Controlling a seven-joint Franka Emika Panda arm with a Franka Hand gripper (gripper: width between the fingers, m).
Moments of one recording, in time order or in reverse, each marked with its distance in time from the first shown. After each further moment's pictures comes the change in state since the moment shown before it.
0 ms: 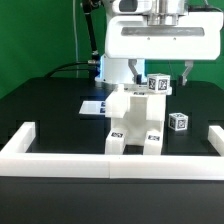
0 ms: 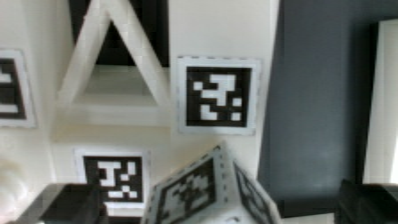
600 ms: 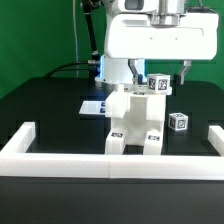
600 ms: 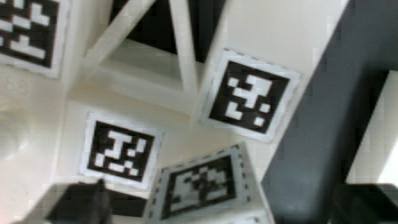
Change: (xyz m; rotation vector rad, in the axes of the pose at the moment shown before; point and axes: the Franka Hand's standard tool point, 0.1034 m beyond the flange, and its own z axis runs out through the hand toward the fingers) arm 0.001 0.002 0.000 -0.013 -0.003 -0.222
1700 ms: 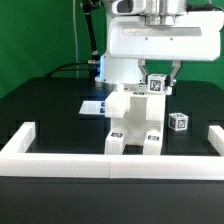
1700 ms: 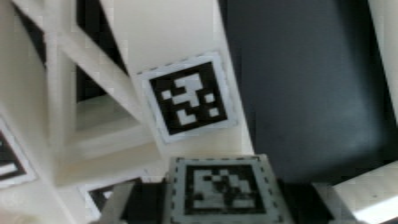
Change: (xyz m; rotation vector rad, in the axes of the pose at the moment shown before) arm 0.001 -0.001 0.001 0.028 0.011 0.717
